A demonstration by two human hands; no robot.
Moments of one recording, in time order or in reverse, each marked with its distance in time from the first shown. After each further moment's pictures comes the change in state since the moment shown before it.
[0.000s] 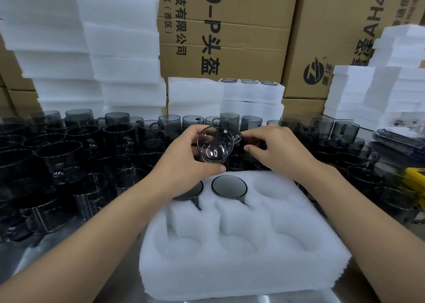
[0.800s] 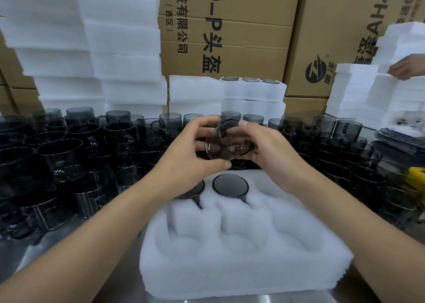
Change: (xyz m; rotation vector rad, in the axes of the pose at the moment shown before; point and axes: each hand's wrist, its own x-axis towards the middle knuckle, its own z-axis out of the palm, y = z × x) left_hand 0.000 -0.001 0.001 -0.102 -0.051 0.119; right_hand -0.007 -0.046 0.004 1.139 -0.022 0.374
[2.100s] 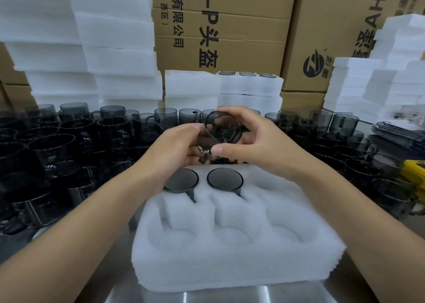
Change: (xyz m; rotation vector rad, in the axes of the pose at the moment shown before) left_hand 0.005 0.005 -0.004 -0.223 0.004 -0.306; right_hand -0.009 -0.009 -0.009 -0.336 -0.192 -0.207
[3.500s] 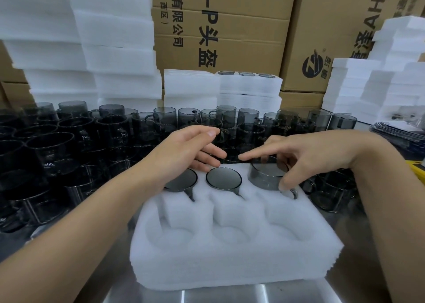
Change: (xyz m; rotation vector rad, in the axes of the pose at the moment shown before) left_hand -0.003 -0.001 0.003 0.098 -0.113 0.025; right_hand -0.015 -0.016 -0.069 -0.570 -0.717 0.323
